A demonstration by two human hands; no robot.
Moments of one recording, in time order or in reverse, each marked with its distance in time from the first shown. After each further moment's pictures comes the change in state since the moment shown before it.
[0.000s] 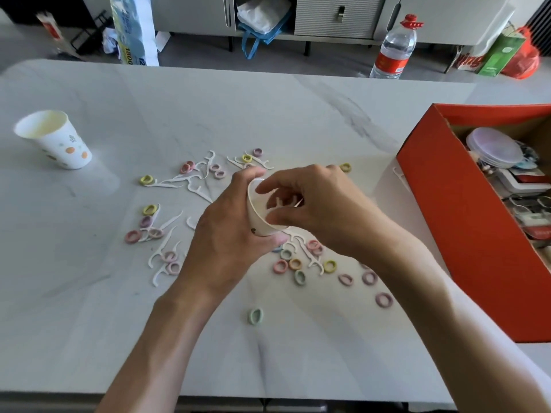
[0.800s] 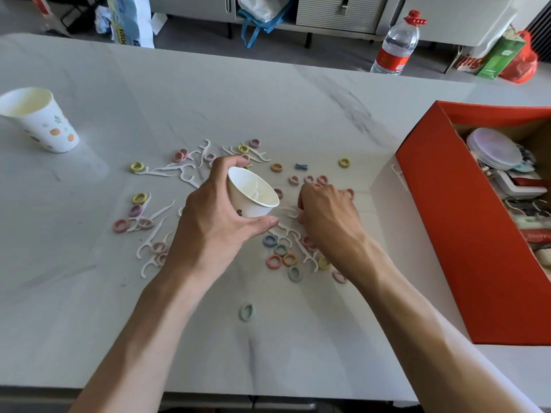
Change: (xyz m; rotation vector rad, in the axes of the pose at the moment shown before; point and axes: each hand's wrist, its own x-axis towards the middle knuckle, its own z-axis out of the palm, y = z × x) left_hand 0.005 -0.004 -0.002 -0.003 0.064 -0.118; right_hand 0.023 0.066 0.047 -0.543 0.051 0.262
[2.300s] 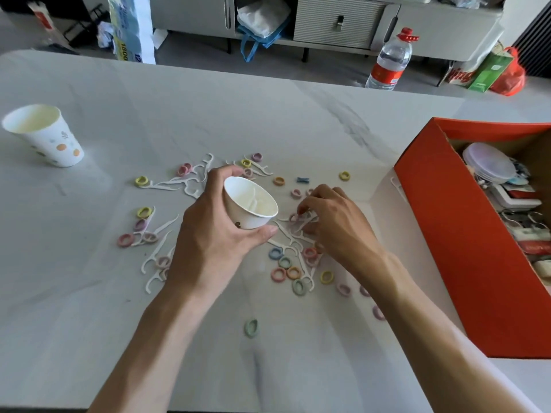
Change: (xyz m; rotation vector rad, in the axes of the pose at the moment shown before) left_hand 0.000 -0.004 -0.006 -0.061 0.069 0.034; right_hand 0.000 0.022 0.003 0.113 0.065 -0.134
